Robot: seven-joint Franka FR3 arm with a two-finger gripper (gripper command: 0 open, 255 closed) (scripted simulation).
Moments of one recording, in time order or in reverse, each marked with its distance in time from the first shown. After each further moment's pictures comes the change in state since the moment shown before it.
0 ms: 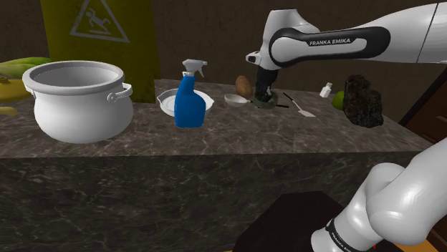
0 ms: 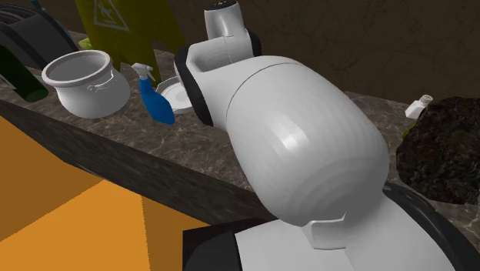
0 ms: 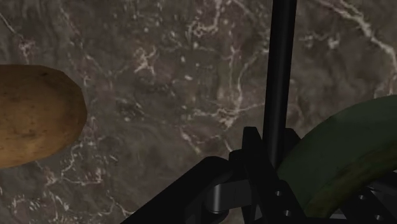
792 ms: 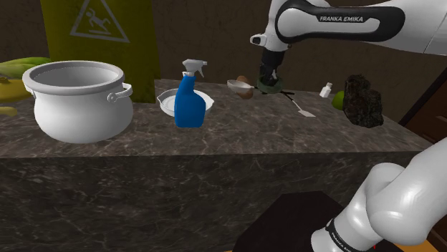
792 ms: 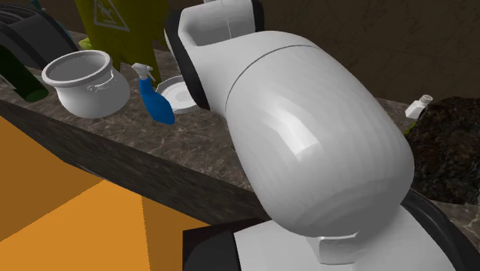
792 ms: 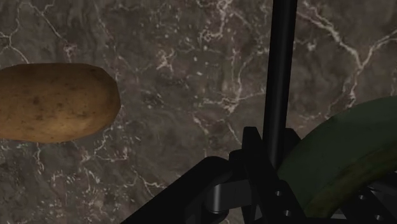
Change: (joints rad) arm 0.002 0.003 0.004 0.162 0.008 -0.157 -0.024
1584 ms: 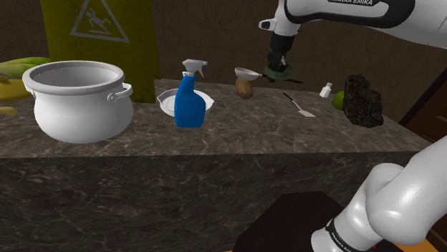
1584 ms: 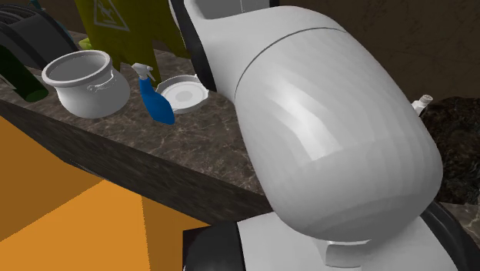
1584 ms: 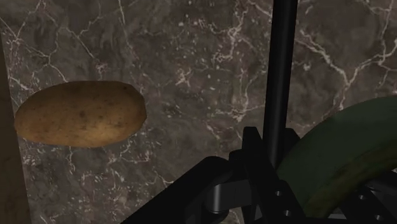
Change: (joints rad) arm -0.018 0.016 -0.027 0.141 0.000 -0.115 -0.066
